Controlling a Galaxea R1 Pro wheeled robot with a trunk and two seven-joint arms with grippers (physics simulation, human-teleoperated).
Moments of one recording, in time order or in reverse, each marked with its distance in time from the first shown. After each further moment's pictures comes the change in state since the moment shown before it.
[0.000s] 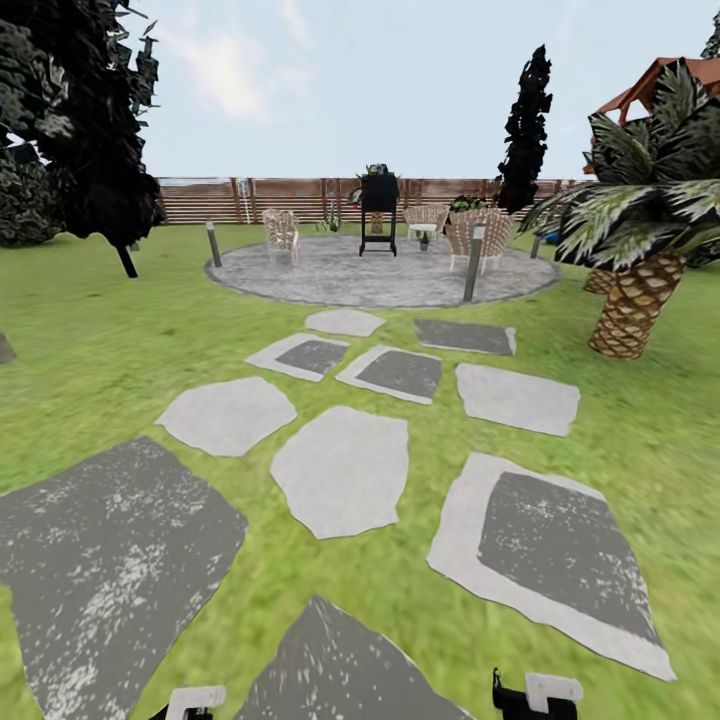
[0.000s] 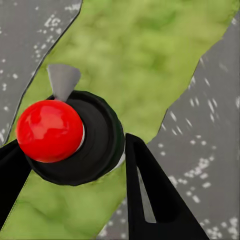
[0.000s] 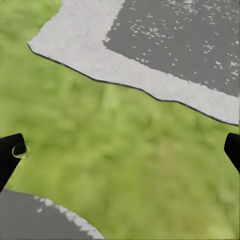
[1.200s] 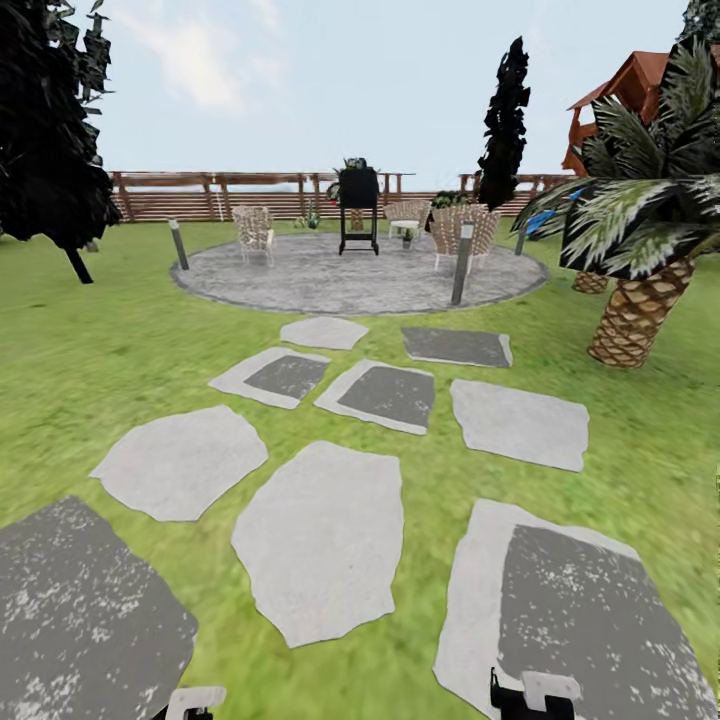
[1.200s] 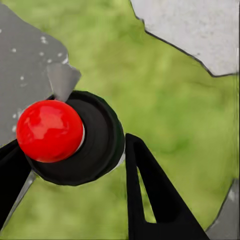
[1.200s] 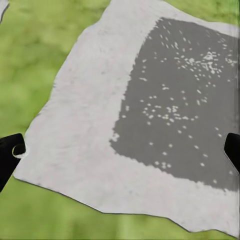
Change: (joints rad) left arm 0.001 -0.002 0.001 0.001 0.009 -0.006 0.000; right arm 0.000 0.004 0.004 -0.002 0.010 -0.003 0.001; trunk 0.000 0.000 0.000
